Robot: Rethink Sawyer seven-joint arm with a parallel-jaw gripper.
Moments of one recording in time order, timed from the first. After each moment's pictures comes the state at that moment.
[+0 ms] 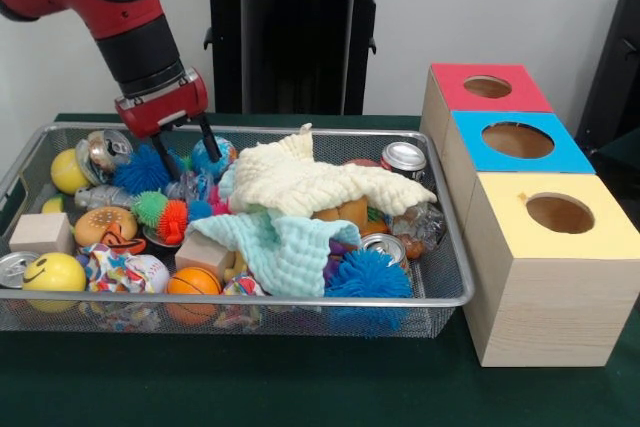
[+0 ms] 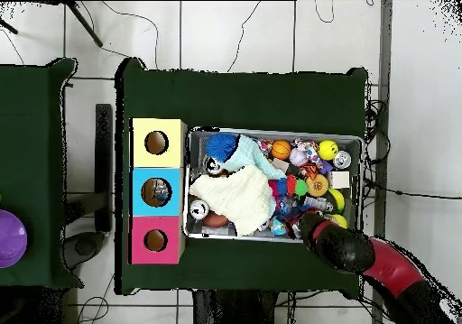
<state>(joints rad) -1.18 -0.47 0.54 1.96 -0.48 0.35 0.90</state>
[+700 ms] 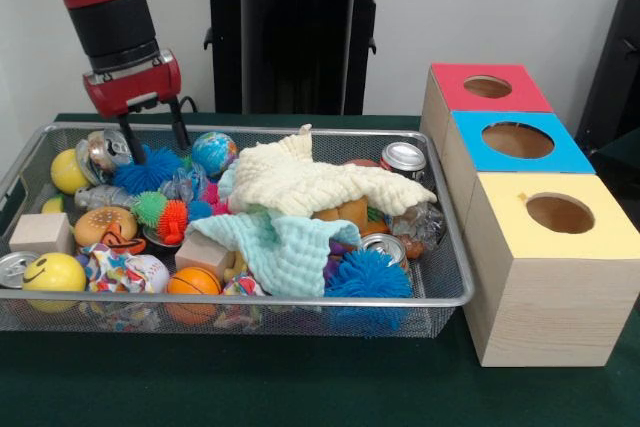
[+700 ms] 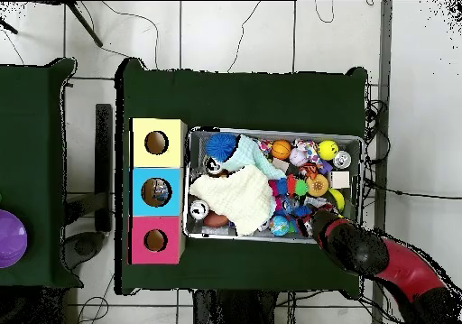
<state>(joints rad) -1.17 -0.59 0.53 1.97 -0.45 0.35 0.90</state>
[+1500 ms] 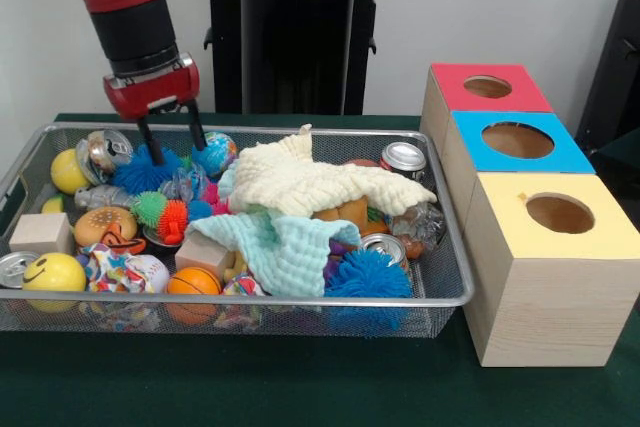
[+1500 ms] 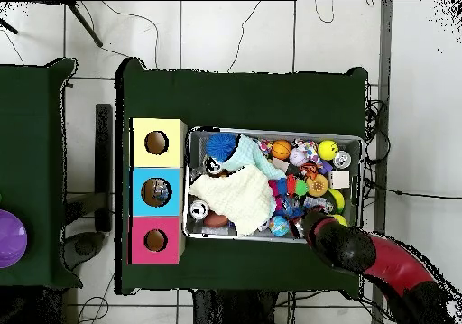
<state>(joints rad) -1.08 -0.58 0.46 1.97 -0.44 0.35 0.90</state>
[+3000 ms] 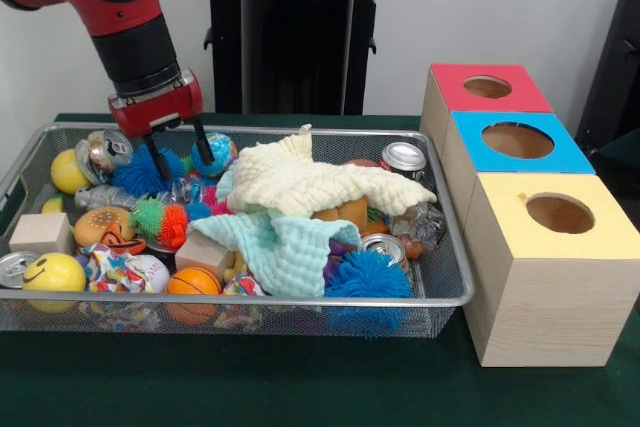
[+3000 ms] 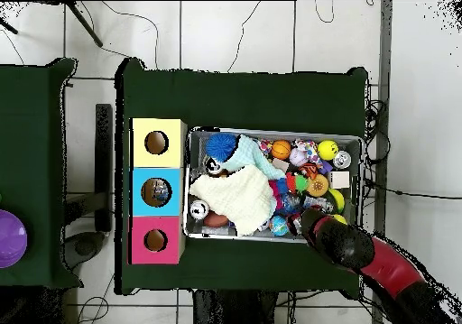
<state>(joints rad) -1.10 -0.51 0.45 1.95 -0.35 0.31 0.90</state>
